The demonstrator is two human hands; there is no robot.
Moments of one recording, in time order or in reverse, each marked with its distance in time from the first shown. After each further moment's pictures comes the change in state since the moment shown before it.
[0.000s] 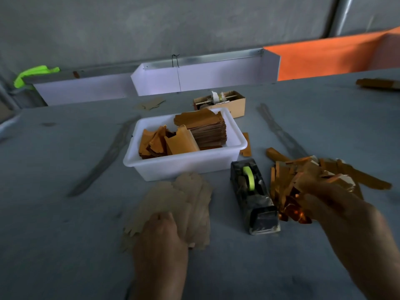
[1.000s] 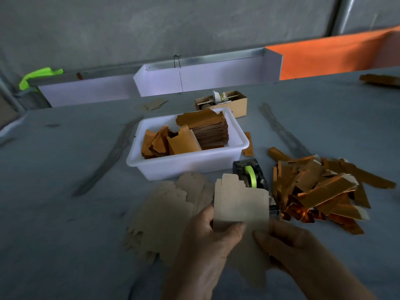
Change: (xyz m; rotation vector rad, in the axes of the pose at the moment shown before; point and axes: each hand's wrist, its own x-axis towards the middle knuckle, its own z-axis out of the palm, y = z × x) left_hand -0.018 0.036 0.003 -1.312 -0.367 0.064; right_hand -0.028 -0.017 0.037 0.627 -0.643 0.479
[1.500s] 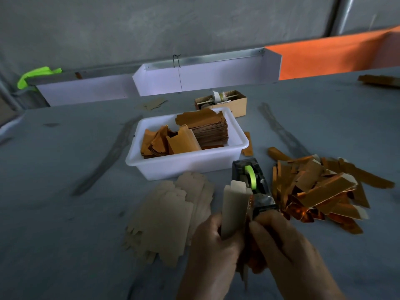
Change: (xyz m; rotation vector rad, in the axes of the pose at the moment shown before) left_hand -0.005 -0.005 0.008 0.048 -0.050 -0.016; right_hand -0.006 0.001 0.017 -0.411 0.178 -0.361
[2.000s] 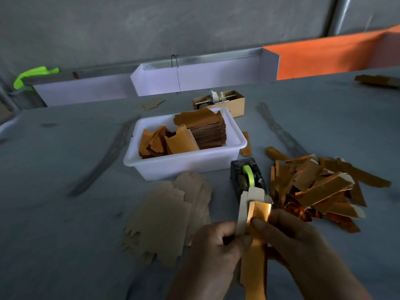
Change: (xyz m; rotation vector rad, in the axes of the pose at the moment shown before) left_hand -0.004 0.007 -0.009 0.114 -0.214 0.019; right_hand 0.008 -0.001 -0.011 0.333 -0.041 0.308
